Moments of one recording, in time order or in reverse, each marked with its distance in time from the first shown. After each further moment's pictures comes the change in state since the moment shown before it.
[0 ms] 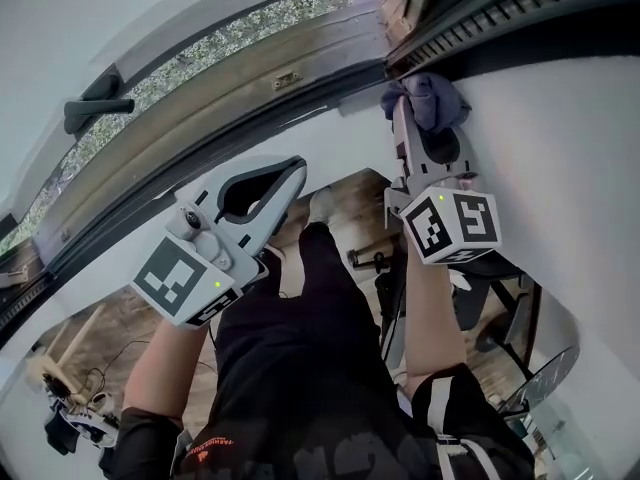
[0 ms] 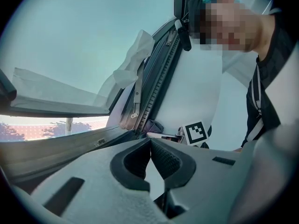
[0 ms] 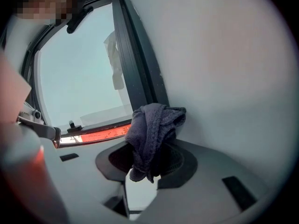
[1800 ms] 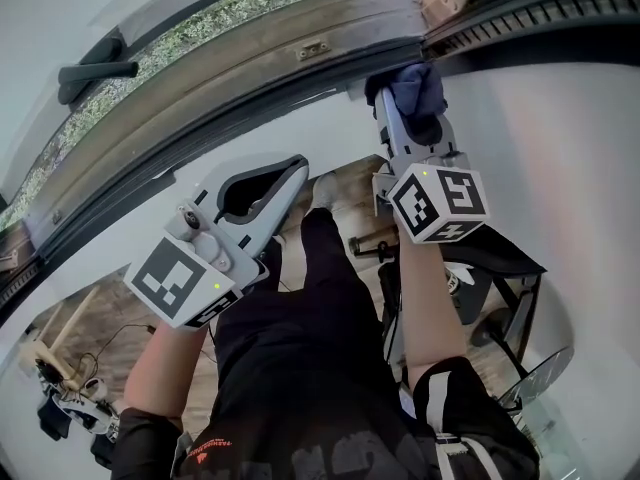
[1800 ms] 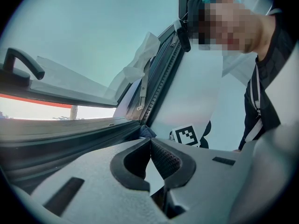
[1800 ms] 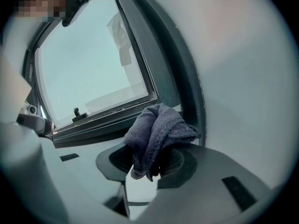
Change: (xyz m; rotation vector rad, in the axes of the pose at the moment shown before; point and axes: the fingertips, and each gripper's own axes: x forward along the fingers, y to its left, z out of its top) left arm -0.029 0.008 -0.035 -0.049 0.010 0.031; right arm 0.028 0.032 -0.068 0.034 0.107 0.067
